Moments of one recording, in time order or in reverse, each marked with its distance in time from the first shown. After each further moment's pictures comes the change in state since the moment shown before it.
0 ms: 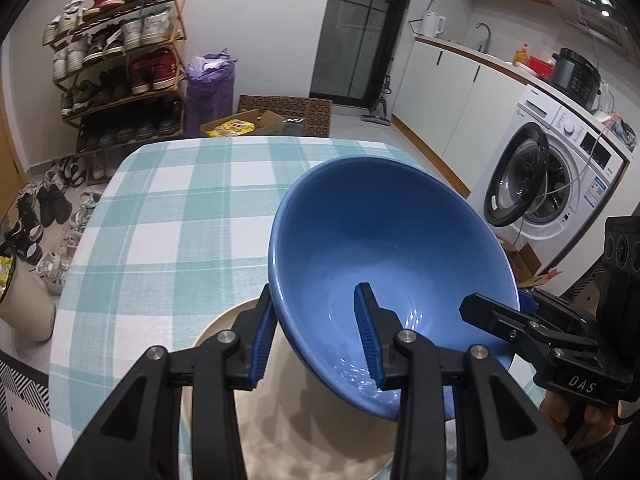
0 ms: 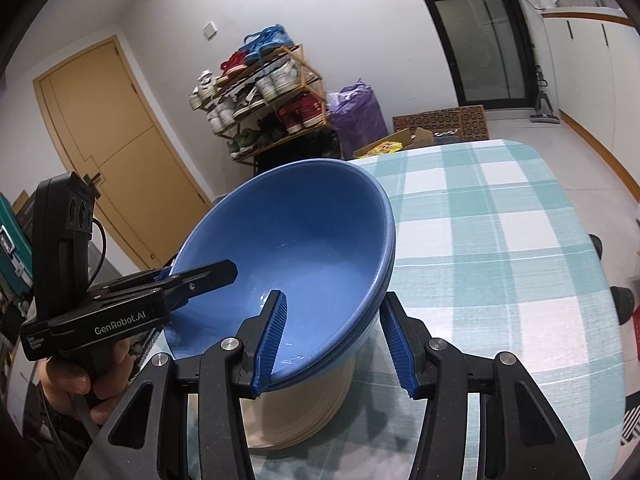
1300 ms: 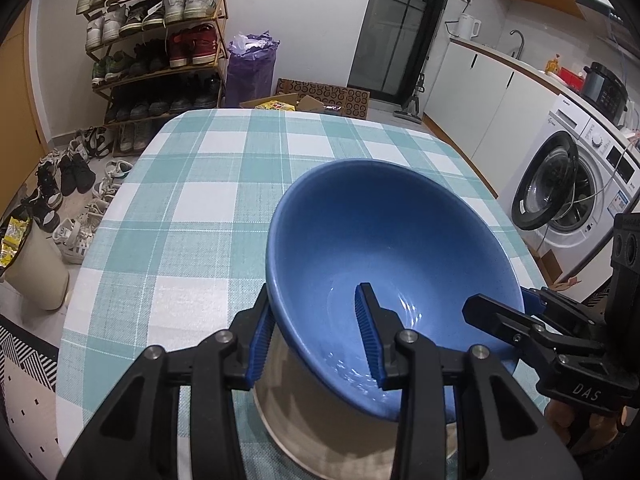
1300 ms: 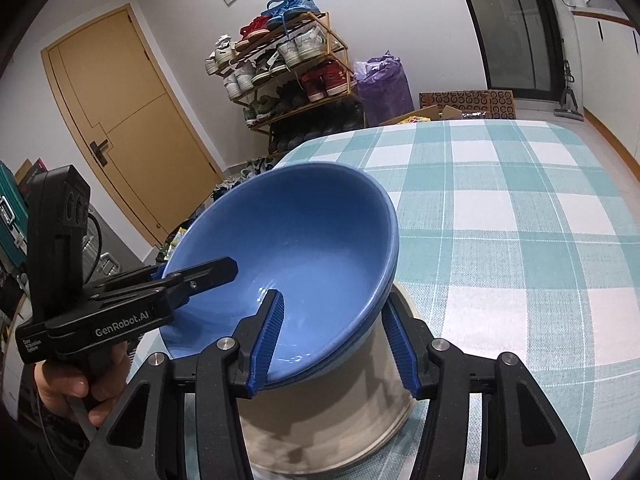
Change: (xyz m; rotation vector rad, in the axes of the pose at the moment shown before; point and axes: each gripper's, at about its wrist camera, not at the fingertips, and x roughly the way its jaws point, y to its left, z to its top) left arm 0.007 0.061 -0.033 -0.079 0.023 0.057; right arm 0.059 0.045 -0.021 -0.056 0.085 0.028
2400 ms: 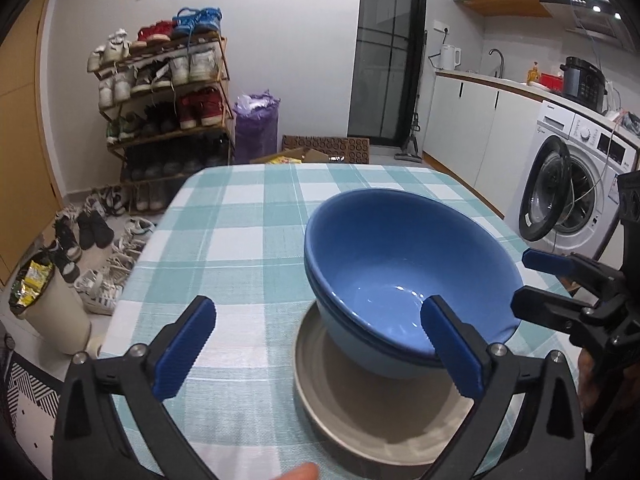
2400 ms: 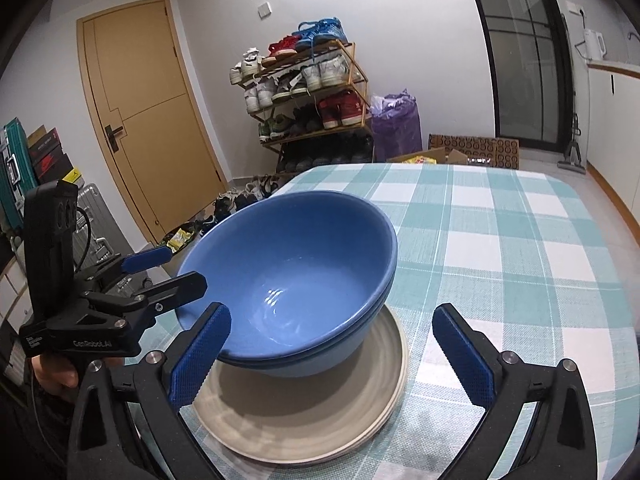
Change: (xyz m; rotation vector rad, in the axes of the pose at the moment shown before) left arm -0.037 0.011 -0.030 0.110 -0.233 0.057; right arm -0.024 0.008 -0.008 -0.150 -0.112 -0.024
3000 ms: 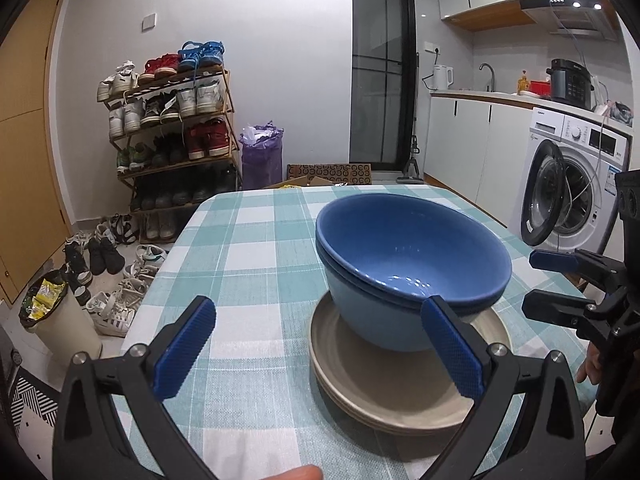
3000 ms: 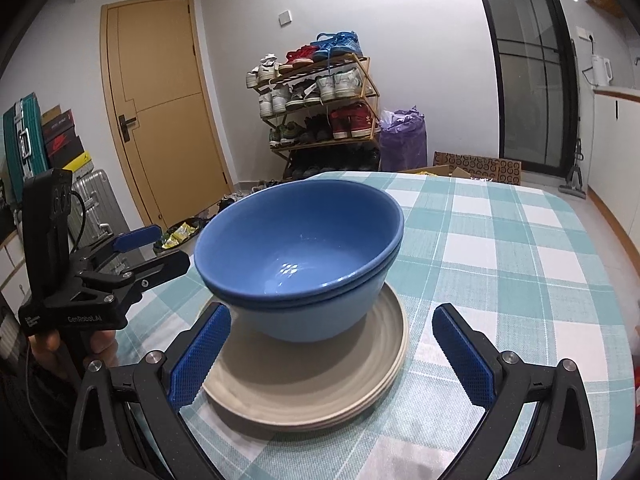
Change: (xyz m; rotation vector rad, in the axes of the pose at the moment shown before) left arm -0.031 0.002 -0.032 0.046 -0.121 0.026; right arm -0.021 0.010 -0.034 -0.076 -0.054 -0.005
